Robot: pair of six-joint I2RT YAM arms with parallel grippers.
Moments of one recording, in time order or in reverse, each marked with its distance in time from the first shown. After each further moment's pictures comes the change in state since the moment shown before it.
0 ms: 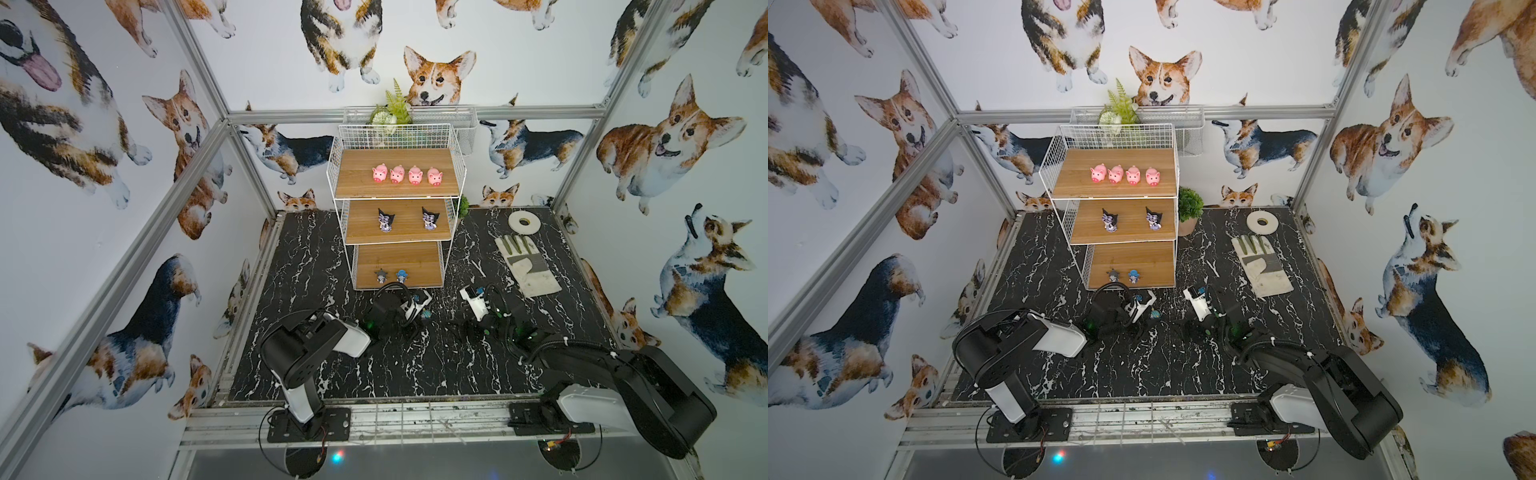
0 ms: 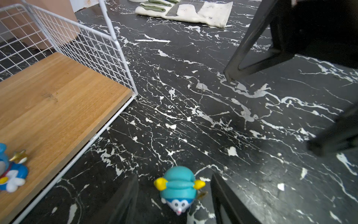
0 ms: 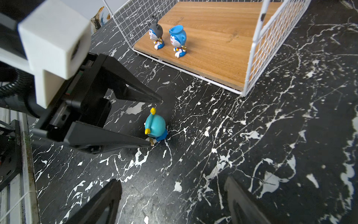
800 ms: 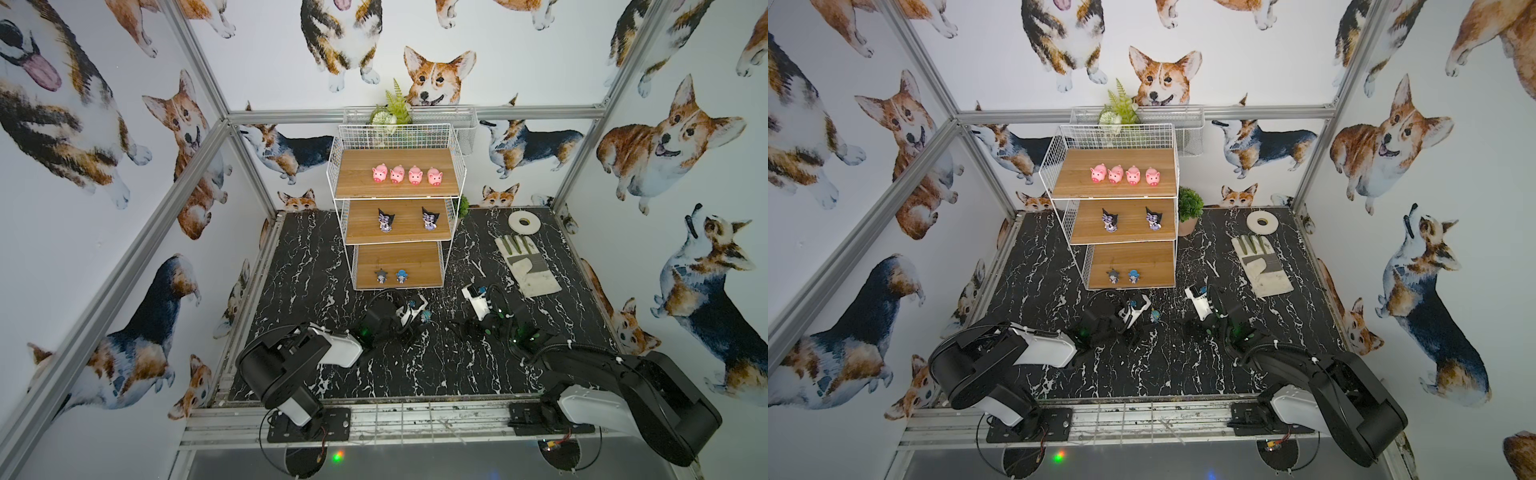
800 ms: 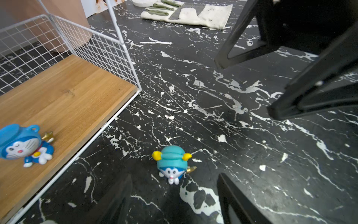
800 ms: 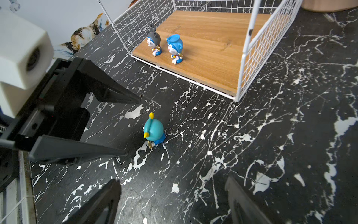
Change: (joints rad) left arm -0.024 -0.133 -0.085 -0.040 -0.068 -0.004; right arm 0.000 -0.039 -0.007 -0.007 0.025 0.002
